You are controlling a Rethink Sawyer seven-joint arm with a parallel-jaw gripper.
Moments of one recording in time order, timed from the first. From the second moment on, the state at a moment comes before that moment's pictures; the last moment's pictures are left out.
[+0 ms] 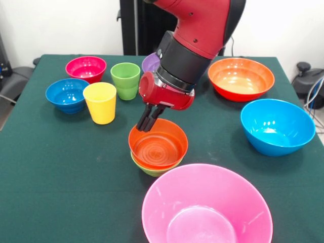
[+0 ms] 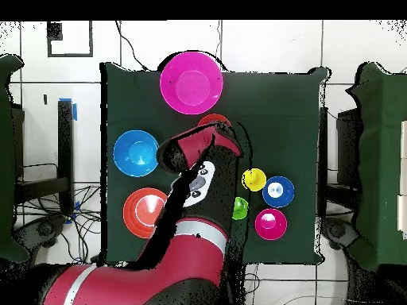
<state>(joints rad) 0.05 -0.35 -0.29 1.27 -0.45 0.47 1.74</state>
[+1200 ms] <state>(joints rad) 0.05 -0.36 -0.29 1.27 -0.45 0.47 1.74</state>
